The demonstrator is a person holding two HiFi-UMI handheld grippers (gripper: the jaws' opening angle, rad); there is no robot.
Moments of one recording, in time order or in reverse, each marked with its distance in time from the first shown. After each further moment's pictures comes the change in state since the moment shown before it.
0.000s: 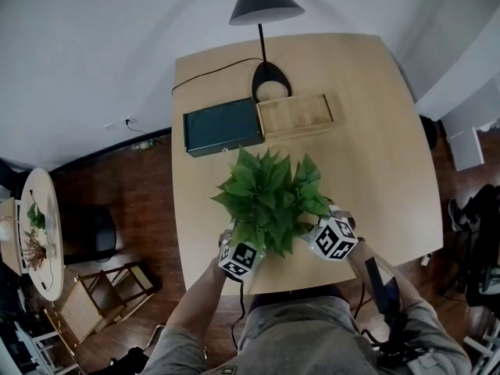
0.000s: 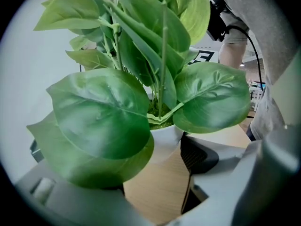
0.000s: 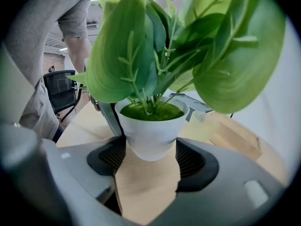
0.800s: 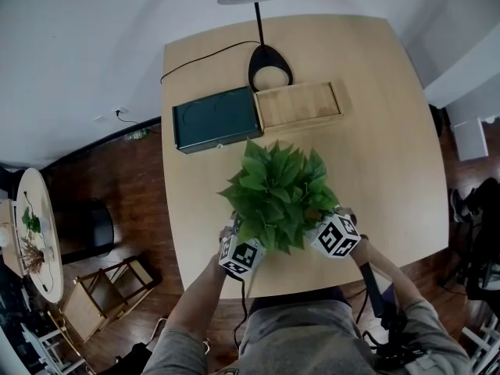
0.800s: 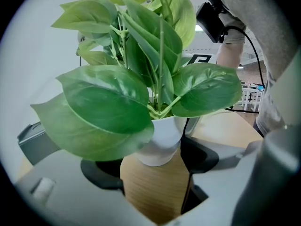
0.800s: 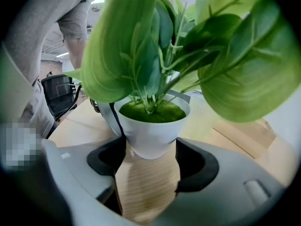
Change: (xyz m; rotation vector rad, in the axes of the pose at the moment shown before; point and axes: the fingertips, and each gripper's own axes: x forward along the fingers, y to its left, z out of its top) left arm 0.008 0.007 -0.028 -0.014 -0.017 -0.005; right arm 0.025 0.003 -0.016 0.058 -0.007 0.014
